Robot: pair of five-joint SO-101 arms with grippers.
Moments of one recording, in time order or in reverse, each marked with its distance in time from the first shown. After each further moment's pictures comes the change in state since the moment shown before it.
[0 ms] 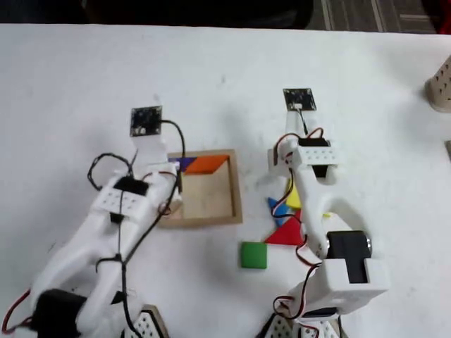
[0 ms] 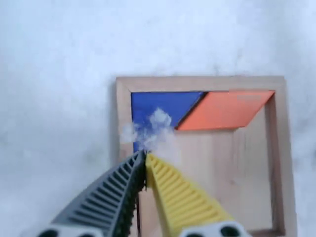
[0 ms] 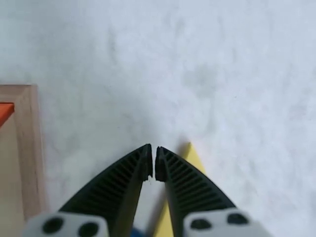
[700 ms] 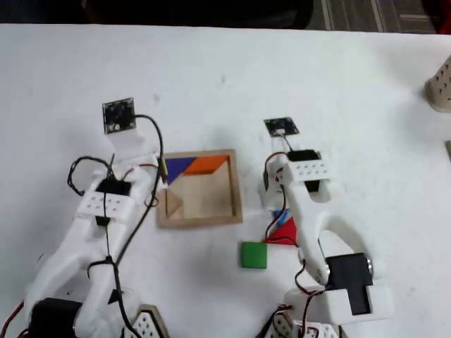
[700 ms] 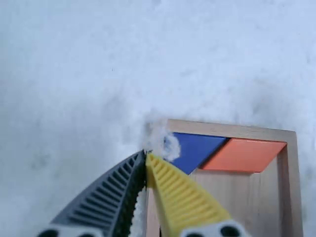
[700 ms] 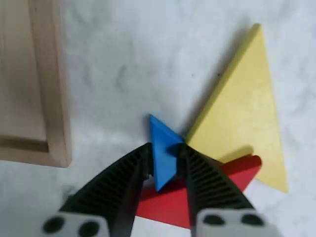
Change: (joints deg) left arm -6.3 -1.9 1.3 -6.0 0.0; right arm -5.5 -9.3 9.4 15.8 2.7
